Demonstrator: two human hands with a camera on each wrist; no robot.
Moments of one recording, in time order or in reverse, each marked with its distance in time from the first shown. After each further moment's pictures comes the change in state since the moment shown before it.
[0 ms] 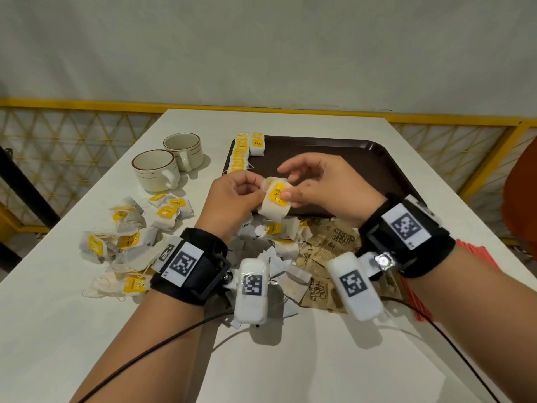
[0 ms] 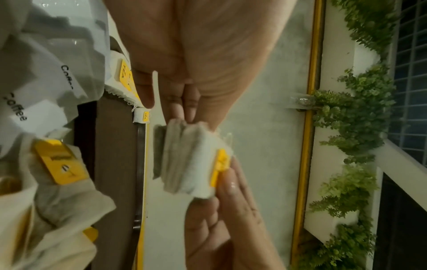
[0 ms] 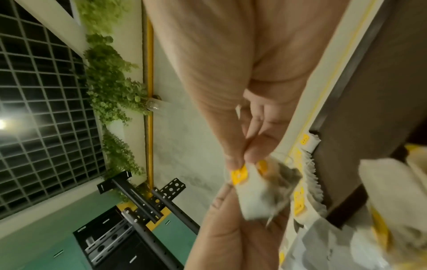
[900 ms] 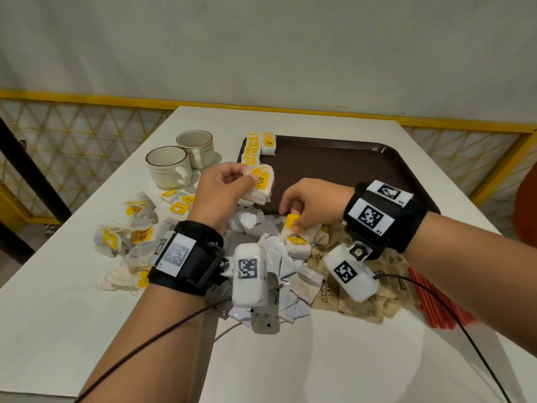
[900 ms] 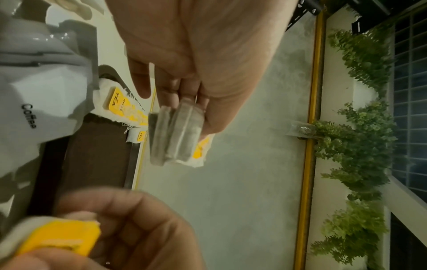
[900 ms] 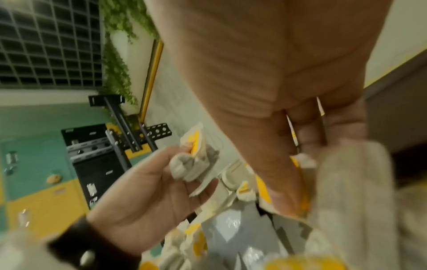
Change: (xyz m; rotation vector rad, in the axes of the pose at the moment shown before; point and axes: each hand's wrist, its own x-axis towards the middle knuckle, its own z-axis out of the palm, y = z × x) left_hand 0.008 0.002 -0.025 -0.092 0.186 -0.034; right_hand 0.037 0.011 0.015 -1.022 -0.419 0.134
